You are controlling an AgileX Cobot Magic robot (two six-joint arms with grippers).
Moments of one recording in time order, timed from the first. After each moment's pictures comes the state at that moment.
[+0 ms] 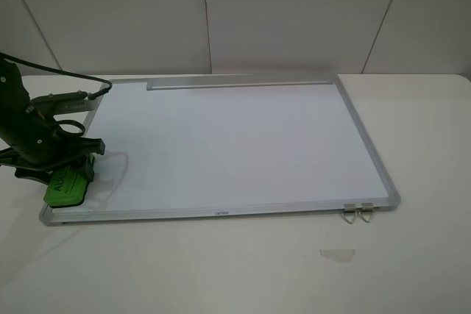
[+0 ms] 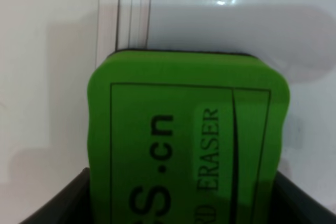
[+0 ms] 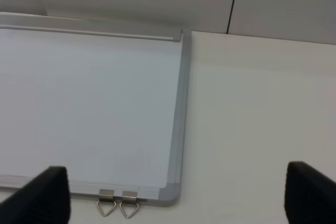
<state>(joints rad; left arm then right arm) -0.08 1.85 -0.79 0.00 0.39 -0.26 0.04 0.00 -0.53 0.00 1.05 -0.05</state>
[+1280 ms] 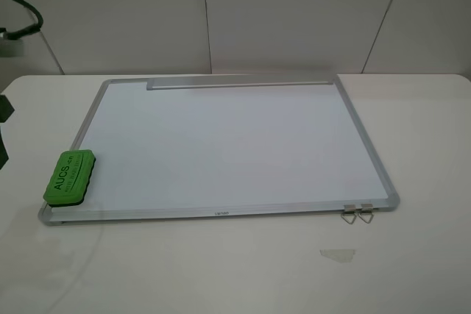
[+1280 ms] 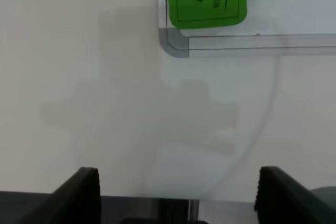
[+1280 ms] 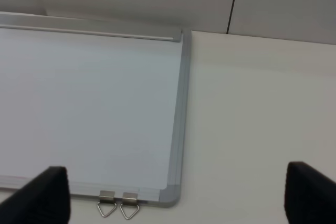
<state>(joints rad) -0.08 1.32 -0.93 0.03 1.19 -0.14 0.04 0.00 -0.53 0.00 1.05 -0.05</state>
